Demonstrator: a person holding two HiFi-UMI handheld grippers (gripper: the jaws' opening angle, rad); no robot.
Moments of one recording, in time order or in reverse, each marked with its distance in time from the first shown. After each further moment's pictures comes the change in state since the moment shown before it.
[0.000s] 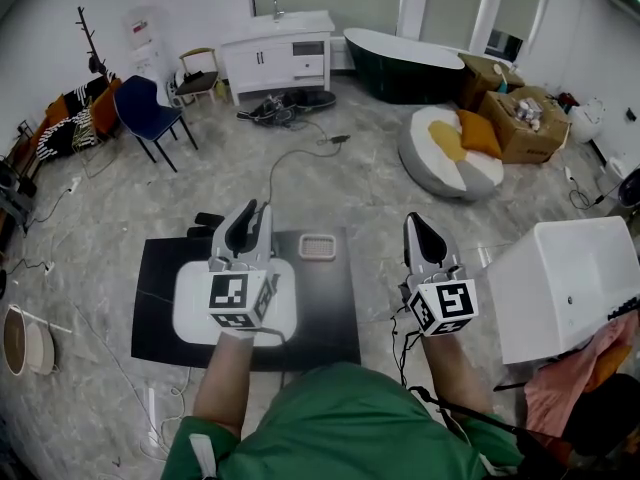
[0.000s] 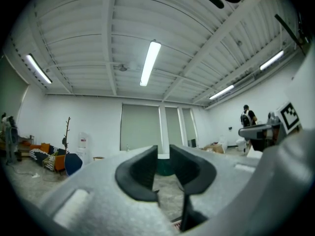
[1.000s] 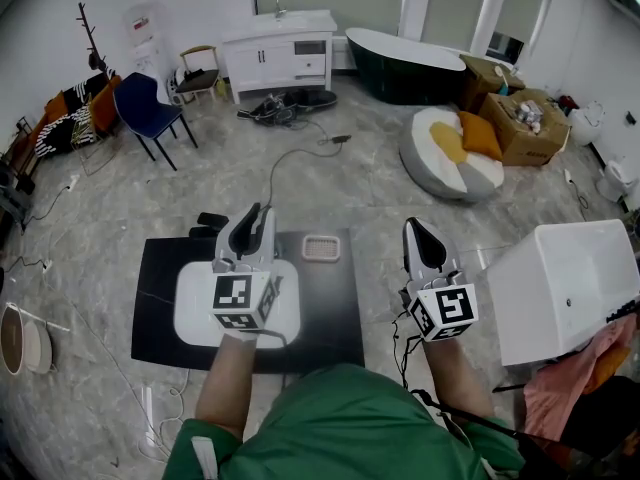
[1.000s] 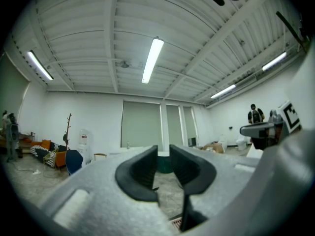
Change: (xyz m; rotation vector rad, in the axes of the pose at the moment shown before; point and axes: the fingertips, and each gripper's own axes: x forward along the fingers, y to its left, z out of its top) left arm 0.005 0.017 -0.012 -0.020 0.026 0.005; right arm 0.013 0.018 -0.002 -0.031 0.022 0.027
